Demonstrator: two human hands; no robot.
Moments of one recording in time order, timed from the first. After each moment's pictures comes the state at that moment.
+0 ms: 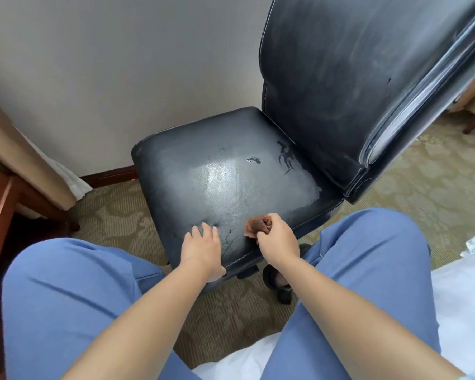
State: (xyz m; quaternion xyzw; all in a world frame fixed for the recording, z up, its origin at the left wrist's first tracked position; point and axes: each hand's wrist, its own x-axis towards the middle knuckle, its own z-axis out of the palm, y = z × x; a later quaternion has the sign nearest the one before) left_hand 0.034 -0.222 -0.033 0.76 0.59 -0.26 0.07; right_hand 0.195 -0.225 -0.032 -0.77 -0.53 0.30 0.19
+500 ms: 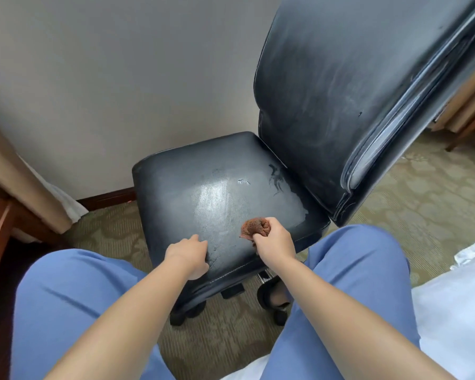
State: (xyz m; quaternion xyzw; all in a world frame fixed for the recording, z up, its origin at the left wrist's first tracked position) left_hand 0.024 -0.195 -0.005 0.76 0.59 -0.22 0.14; right_hand 0.210 -0.214 -0.004 -0.76 -0.48 0.34 0.27
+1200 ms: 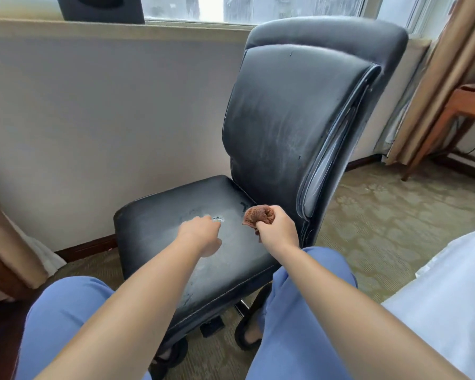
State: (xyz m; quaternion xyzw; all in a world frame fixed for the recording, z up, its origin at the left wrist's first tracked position) left_hand 0.104 -0.170 0.106 0.82 0.56 -0.12 0.02; right_hand 0.267 -0.215 0.095 -0.73 -0.47 0.28 0.41
